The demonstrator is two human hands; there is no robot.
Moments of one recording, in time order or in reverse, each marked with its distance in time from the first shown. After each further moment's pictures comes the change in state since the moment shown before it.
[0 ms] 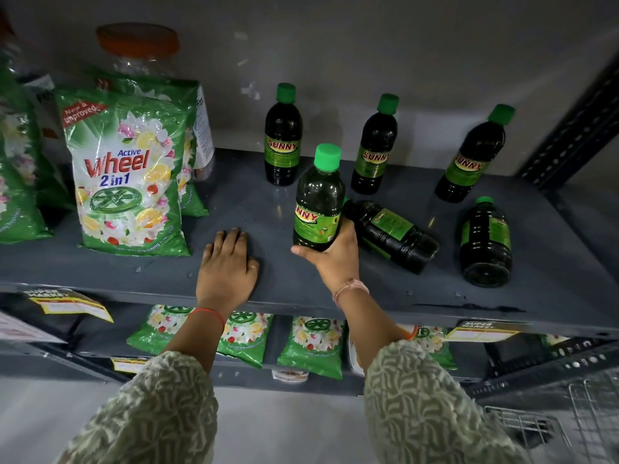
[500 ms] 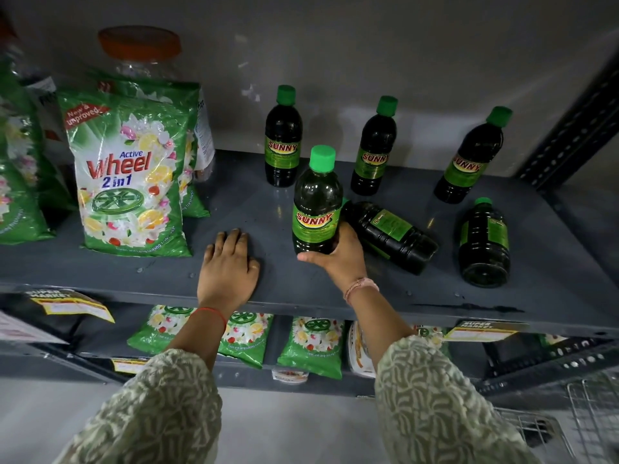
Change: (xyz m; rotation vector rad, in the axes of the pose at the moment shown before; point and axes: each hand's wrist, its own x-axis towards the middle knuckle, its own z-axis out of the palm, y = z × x) left_hand 0.003 -0.001 0.002 0.015 -0.002 -0.004; right_hand 0.008 0.007 -0.011 0.042 -0.131 0.035
